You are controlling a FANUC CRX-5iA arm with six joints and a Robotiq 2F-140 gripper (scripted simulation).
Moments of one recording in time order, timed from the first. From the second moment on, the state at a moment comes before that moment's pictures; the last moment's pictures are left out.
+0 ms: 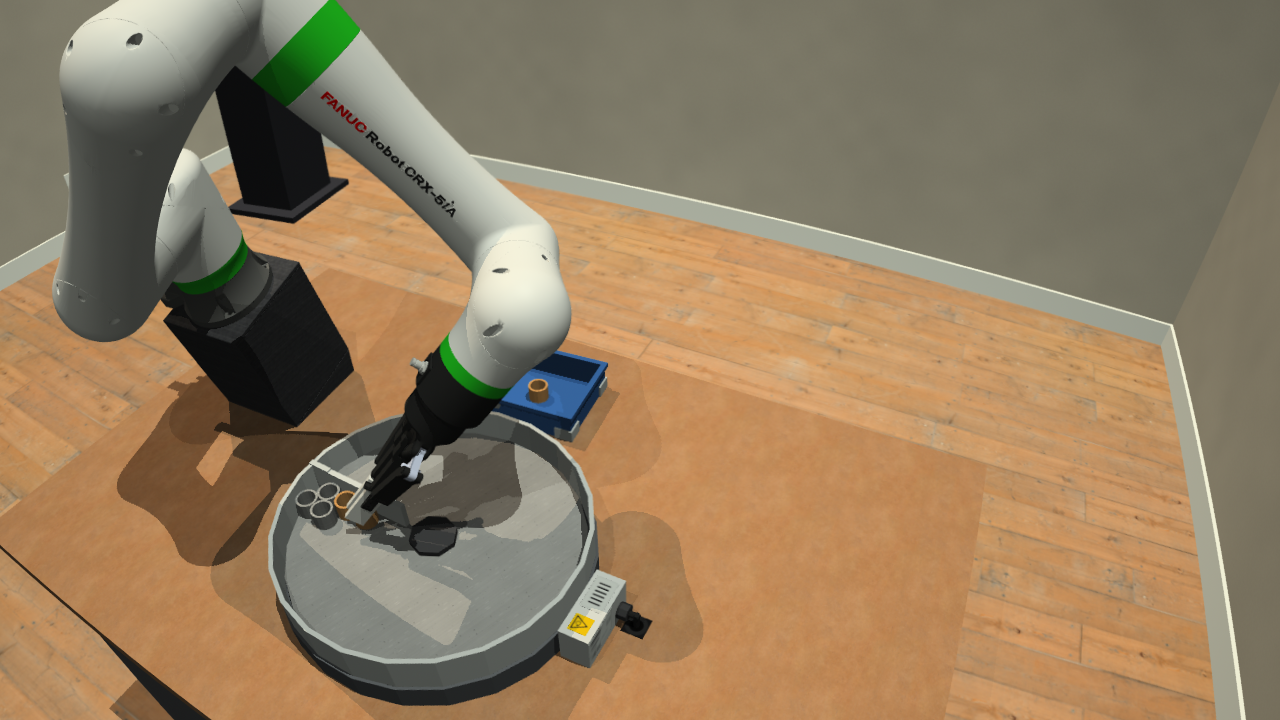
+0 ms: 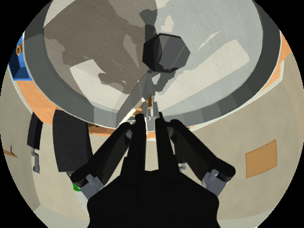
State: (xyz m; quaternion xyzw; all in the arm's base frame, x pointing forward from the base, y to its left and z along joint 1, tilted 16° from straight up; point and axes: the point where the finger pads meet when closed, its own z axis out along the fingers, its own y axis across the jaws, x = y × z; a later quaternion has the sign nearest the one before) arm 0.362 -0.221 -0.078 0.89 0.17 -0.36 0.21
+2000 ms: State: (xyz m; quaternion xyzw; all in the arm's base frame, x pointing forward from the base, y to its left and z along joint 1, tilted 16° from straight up) arm 0.362 -0.222 -0.078 0.89 0.17 -0.36 0.21
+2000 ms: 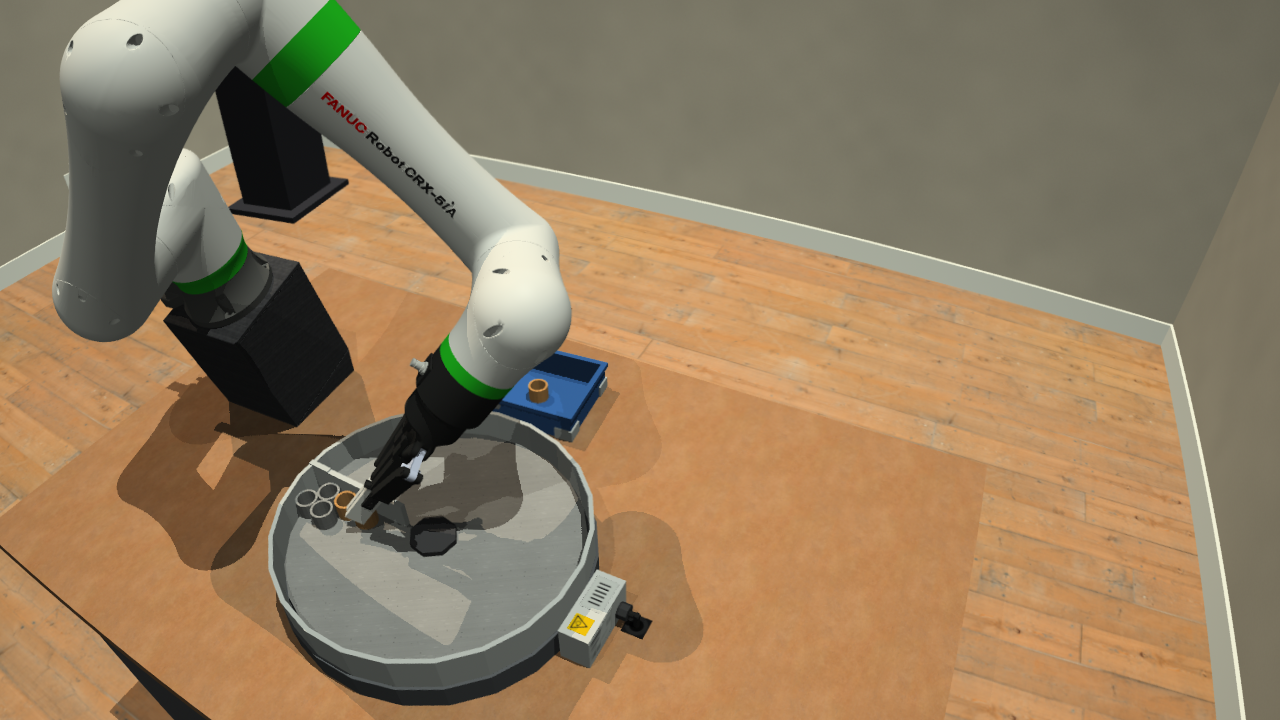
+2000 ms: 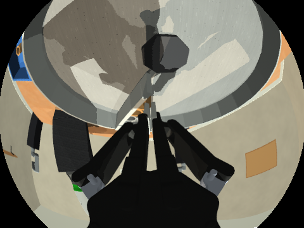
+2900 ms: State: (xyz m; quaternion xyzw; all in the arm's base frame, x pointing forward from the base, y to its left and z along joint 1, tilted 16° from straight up) arm 0.362 -0.221 -0.073 0.89 0.17 -0.36 0.21
